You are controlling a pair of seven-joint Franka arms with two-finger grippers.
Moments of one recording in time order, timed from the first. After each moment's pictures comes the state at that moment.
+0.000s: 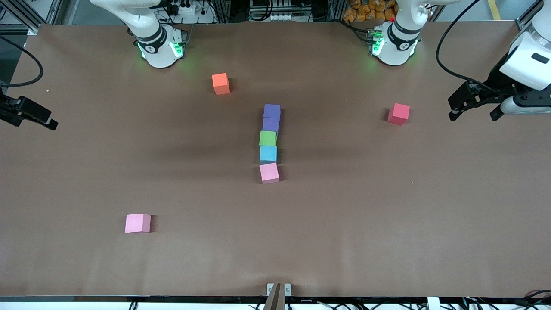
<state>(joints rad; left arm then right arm) -0.11 -0.03 -0.06 -1.56 0.02 1.67 -0.19 -0.01 0.06 -0.06 -1.45 0.07 1.56 0.09</state>
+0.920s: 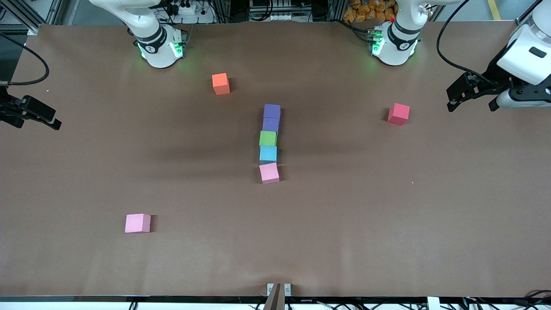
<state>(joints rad) -0.12 -0.03 -0.06 -1.54 0.02 1.60 -0.19 0.03 0.06 -0.07 -1.45 0.05 1.57 0.05</state>
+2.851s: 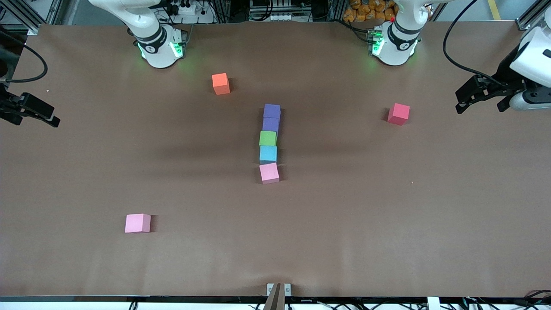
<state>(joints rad) 0.05 -0.03 -0.19 -1.54 0.02 1.60 -0.19 0.04 0.06 -0.08 -1.43 0.05 1.53 0.05</state>
